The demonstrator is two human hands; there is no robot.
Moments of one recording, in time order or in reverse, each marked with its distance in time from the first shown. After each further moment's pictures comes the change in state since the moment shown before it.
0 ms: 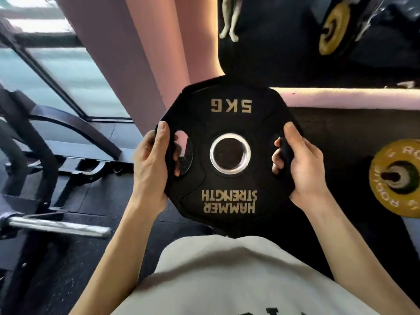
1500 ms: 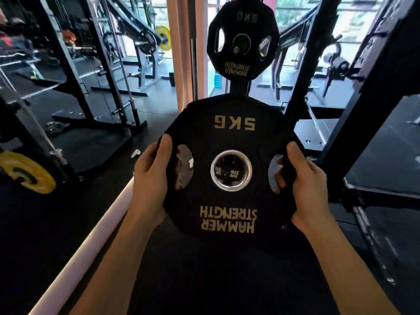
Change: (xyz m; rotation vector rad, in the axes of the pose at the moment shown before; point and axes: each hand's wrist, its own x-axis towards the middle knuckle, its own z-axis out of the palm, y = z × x) left_hand 0.242 0.001 0.730 -0.074 -1.439 -0.158; right_hand 0.275 -0.243 -0.322 0.200 1.252 -0.663
